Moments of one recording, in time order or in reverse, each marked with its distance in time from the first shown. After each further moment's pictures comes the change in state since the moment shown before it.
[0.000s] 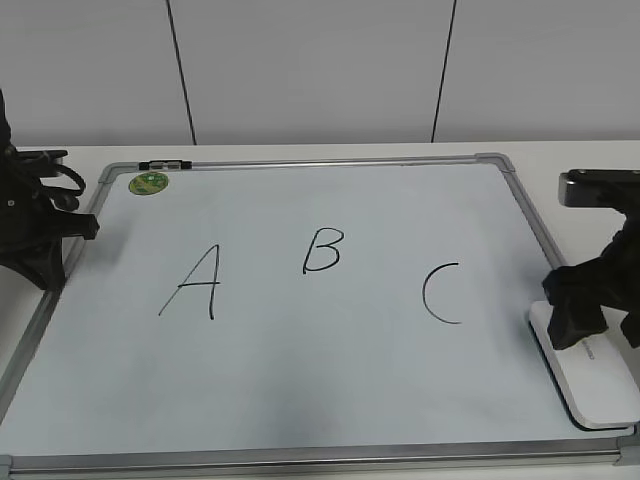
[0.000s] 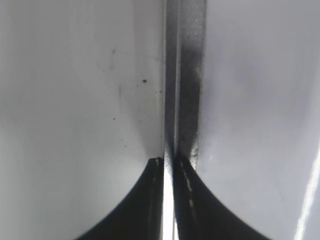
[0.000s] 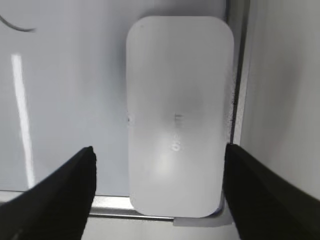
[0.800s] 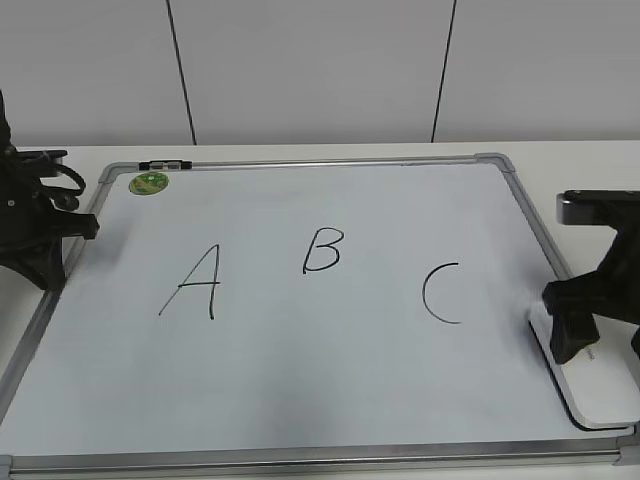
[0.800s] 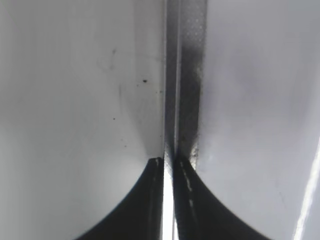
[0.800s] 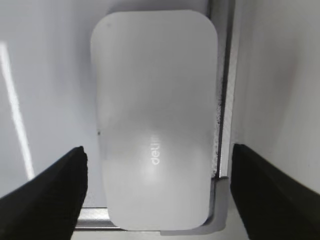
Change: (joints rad) left arm 0.000 0.000 0.000 -0.004 0.000 0.000; right arm -0.034 0.107 -0.028 -0.035 0.017 0.044
